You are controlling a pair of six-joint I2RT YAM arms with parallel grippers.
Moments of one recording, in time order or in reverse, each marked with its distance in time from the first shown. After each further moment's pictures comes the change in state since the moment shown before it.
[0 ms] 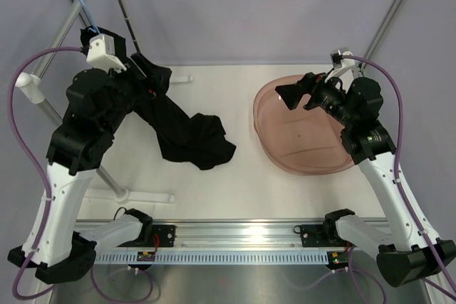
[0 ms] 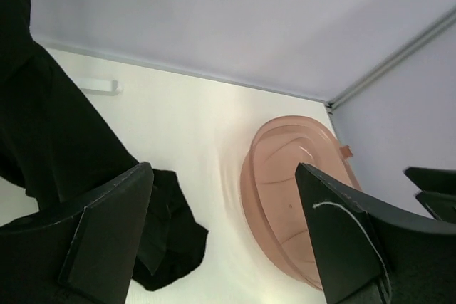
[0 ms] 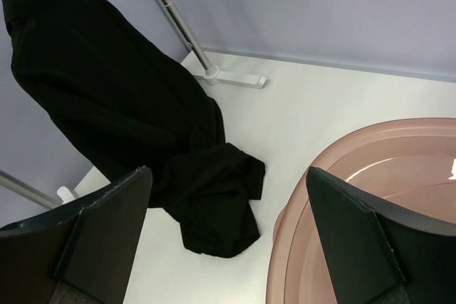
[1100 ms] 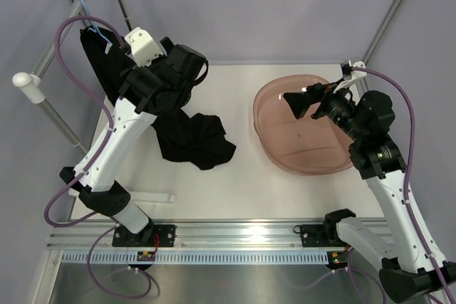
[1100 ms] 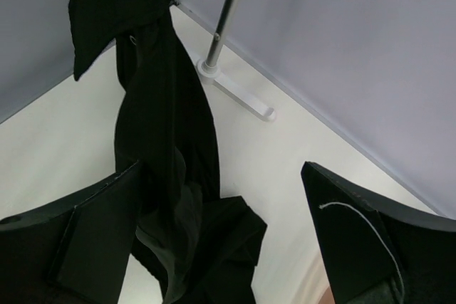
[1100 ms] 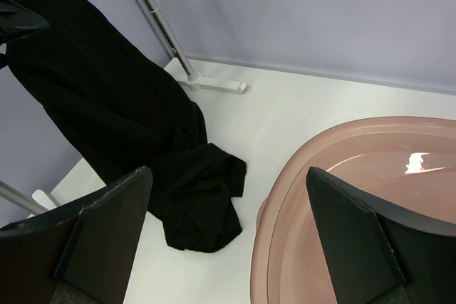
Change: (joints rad) left arm -0.323 0.570 0.510 -0.638 -1.019 -0.559; right arm 0.000 -0.125 -0.037 -0.061 0.068 -0.062
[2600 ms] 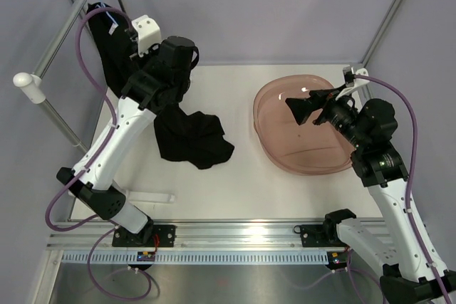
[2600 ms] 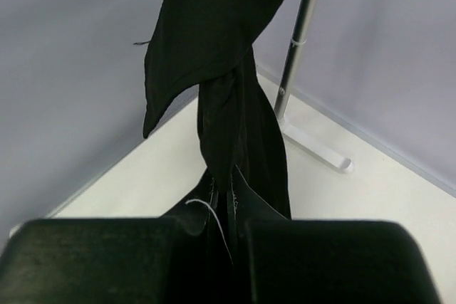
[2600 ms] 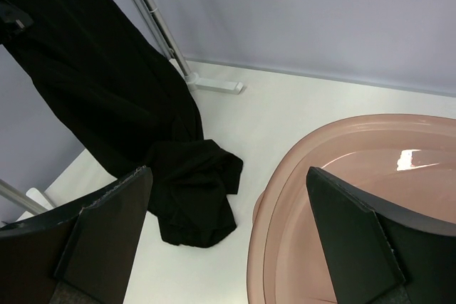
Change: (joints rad) left arm 0.137 -0.048 -0.218 0.422 -0.100 0.513; right arm 0.000 -0.073 -0.047 -0.006 0.011 -0.016
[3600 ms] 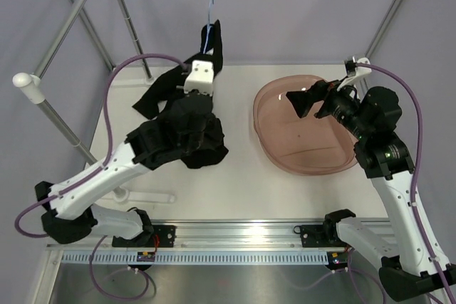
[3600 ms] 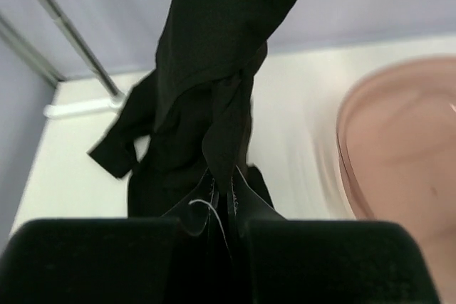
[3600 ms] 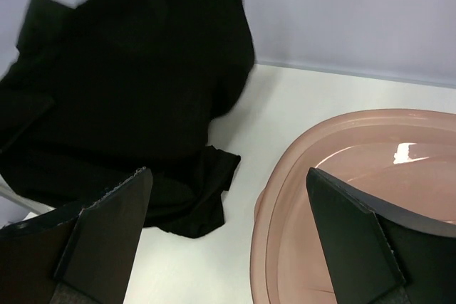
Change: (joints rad) left arm -0.475 -0.226 -0.337 0.359 0.253 0.384; right arm 0.000 0.070 0.129 -0.113 0.014 -0.001
